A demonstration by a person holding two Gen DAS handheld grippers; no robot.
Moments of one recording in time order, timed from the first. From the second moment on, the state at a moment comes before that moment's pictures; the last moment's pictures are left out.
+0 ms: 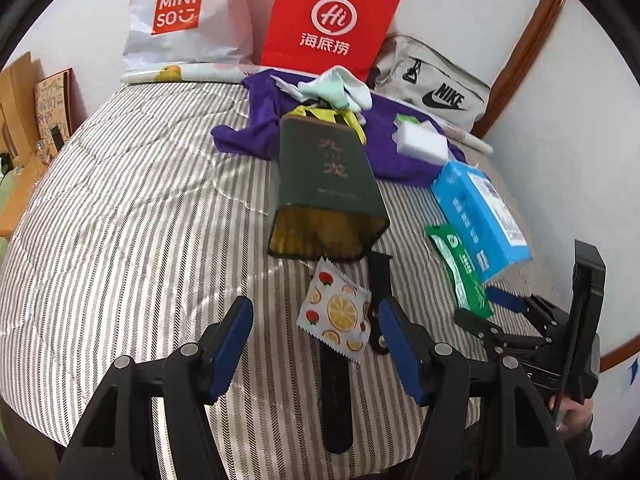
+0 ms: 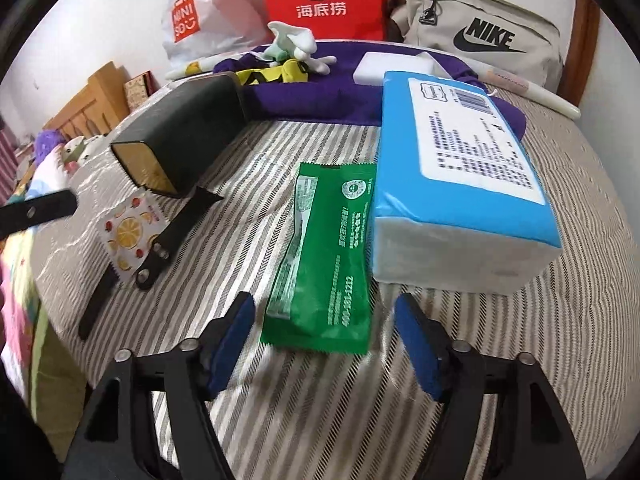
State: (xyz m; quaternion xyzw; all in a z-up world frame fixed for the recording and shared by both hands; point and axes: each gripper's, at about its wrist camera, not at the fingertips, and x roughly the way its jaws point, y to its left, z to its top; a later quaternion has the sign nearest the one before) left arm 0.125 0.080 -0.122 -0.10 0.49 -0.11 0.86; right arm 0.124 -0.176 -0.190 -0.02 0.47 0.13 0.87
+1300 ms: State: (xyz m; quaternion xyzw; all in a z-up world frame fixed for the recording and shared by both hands) left arm 0.114 0.066 -0.144 -0.08 0.50 -0.14 0.85; right arm 0.086 -0.167 -0.187 -0.06 0.43 0.15 0.89
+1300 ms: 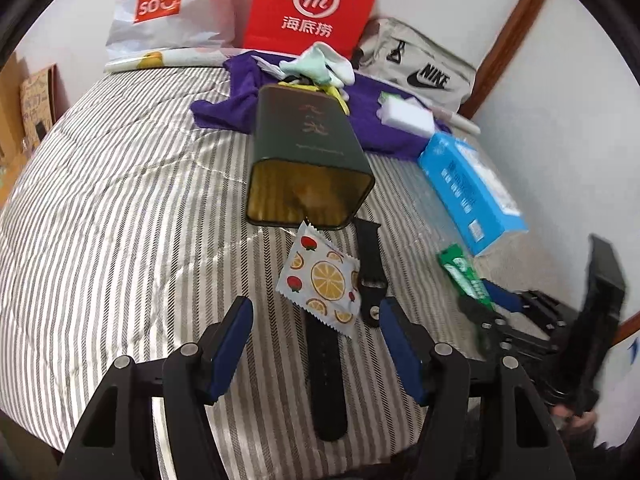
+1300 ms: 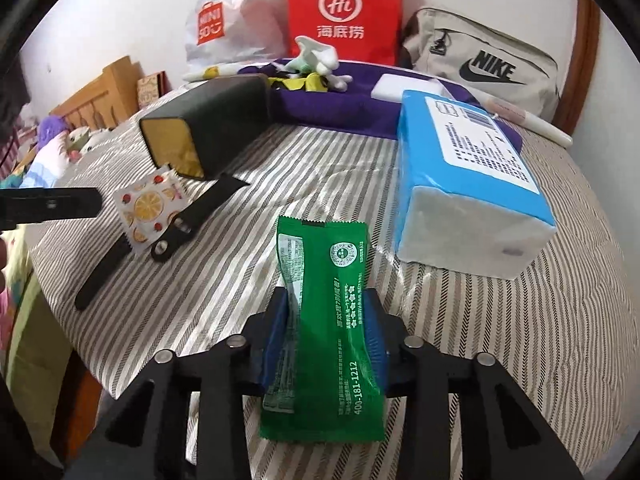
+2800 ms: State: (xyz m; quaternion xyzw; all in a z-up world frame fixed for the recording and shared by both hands) left arm 0.117 0.053 -0.160 0.01 0.50 -0.11 0.86; right arm 0.072 -0.236 -0.190 -0.04 0.43 0.12 0.89
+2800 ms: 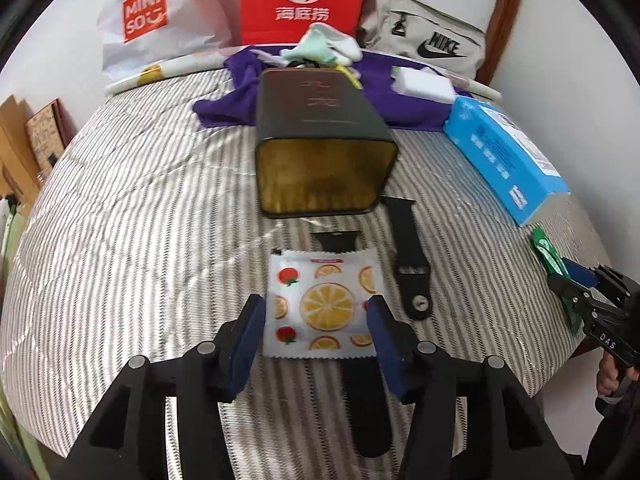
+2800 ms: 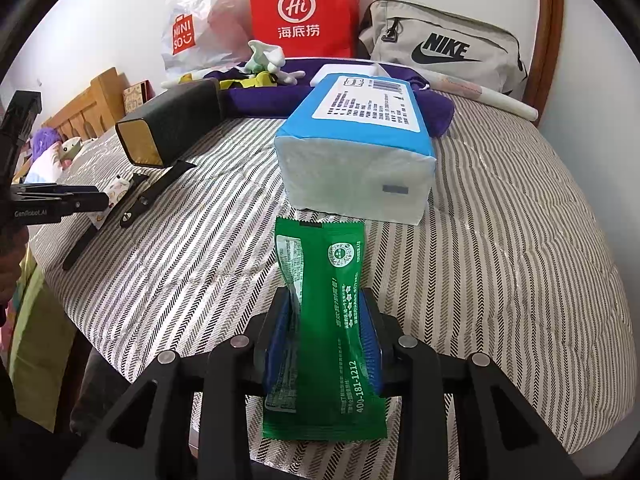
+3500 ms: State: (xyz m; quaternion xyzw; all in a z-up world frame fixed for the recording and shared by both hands) left arm 0.117 0.041 -0.161 0.02 0.48 -0.12 0.87; right arm 0.074 -0.236 -0.190 -0.04 0.43 0.12 0.89
